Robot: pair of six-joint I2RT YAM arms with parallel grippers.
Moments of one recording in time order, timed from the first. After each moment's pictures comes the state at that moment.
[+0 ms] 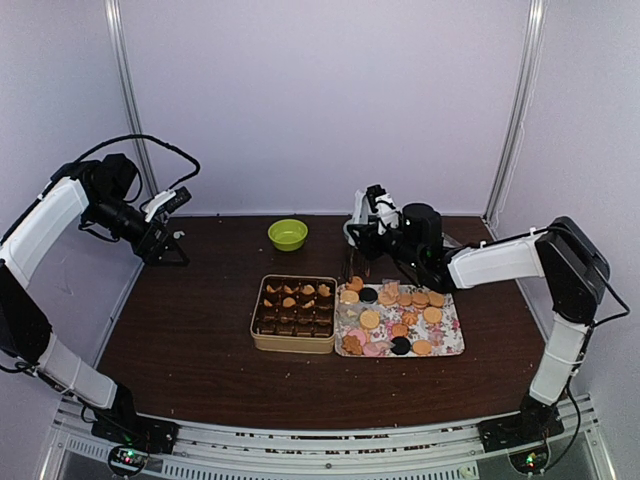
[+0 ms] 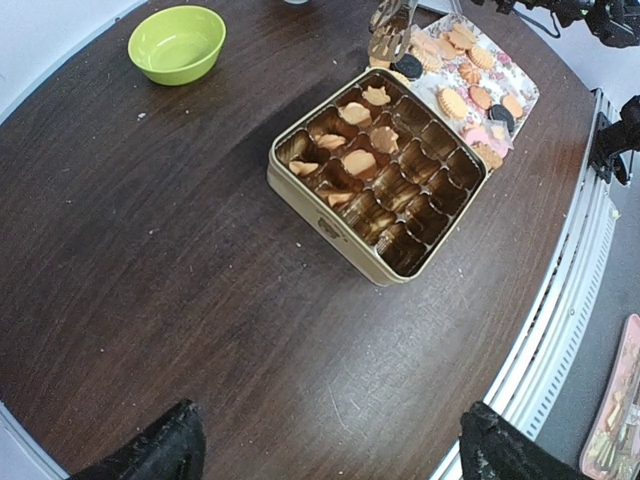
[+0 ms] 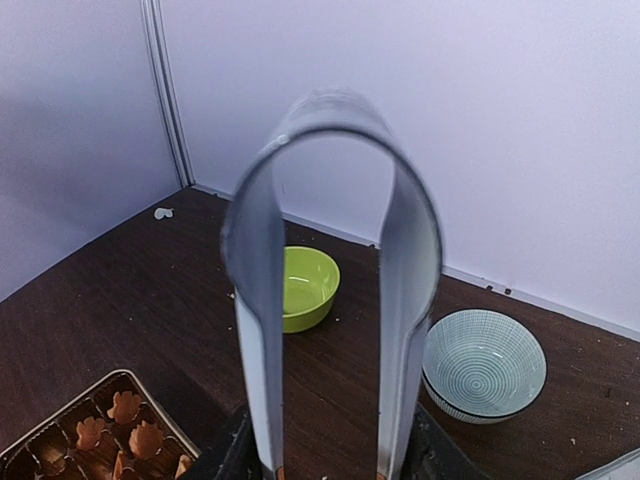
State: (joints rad) left arm -0.07 1.44 1.49 -1.30 0.61 0.66; right arm 0.64 1.81 1.05 0.63 0.00 0.07
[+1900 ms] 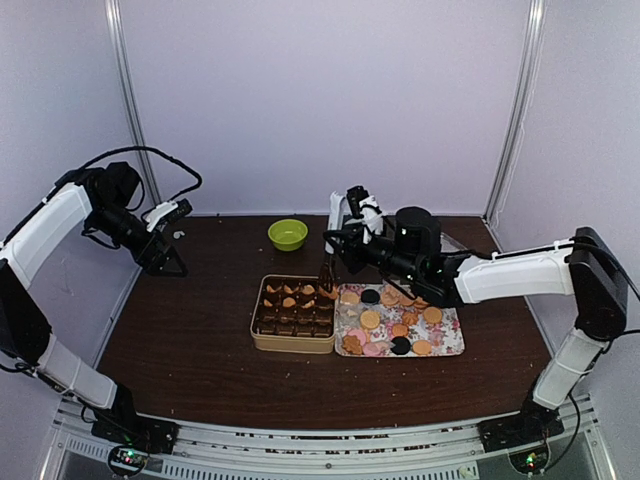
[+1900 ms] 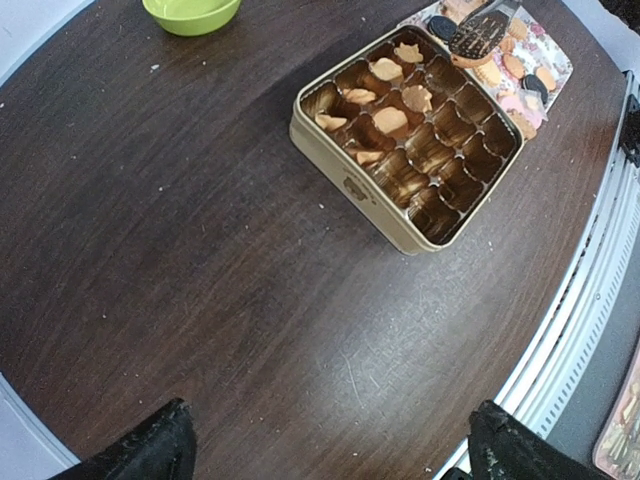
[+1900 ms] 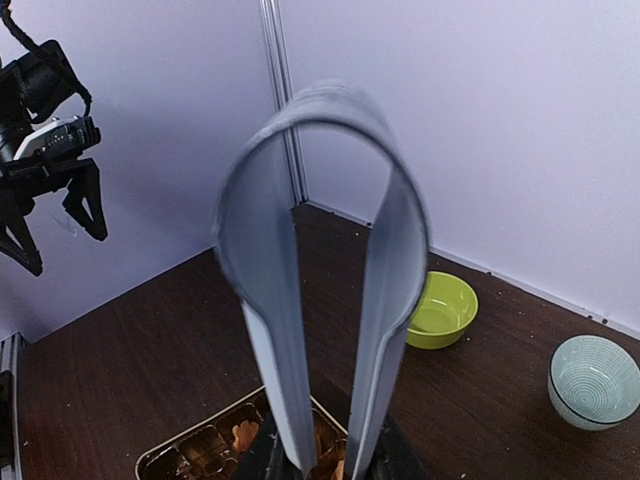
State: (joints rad) left arm -0.07 1.43 1.43 -1.27 0.52 0.66; right arm 0.83 1.67 1.01 0.59 -0.02 0.12
